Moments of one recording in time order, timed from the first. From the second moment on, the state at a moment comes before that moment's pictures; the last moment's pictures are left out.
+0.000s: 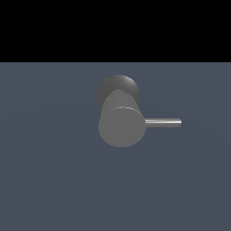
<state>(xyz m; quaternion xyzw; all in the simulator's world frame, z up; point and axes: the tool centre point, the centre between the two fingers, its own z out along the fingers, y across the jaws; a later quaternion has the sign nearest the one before) -0.260 0.028 0.470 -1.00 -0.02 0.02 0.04</state>
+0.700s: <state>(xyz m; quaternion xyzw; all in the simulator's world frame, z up) -0.254 0.027 0.495 -0.99 -0.02 -0.04 0.13</state>
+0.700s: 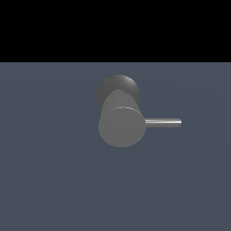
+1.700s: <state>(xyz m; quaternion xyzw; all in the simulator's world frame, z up) -0.236 -0.049 0.619 -0.83 -0.01 -0.28 0.49</state>
